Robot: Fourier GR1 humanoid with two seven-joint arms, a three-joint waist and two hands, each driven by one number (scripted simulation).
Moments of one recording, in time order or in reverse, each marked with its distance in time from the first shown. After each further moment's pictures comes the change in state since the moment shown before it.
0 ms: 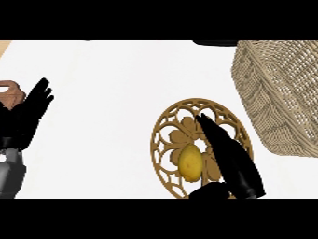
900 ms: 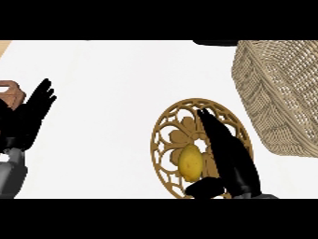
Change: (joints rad) left arm -0.004 0.062 -0.098 0.027 0.084 0.083 -0.037; right arm -0.095 -0.061 0.081 -0.006 -0.015 -0.102 0.191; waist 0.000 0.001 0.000
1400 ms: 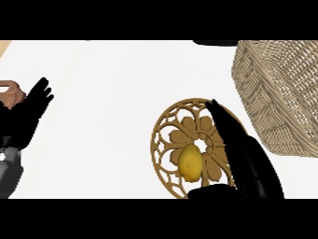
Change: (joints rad) left arm -0.008 0.052 -0.034 0.016 0.055 0.016 -0.019; right arm -0.050 -0.072 0.008 -0.192 -0.044 -0.037 0.087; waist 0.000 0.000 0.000
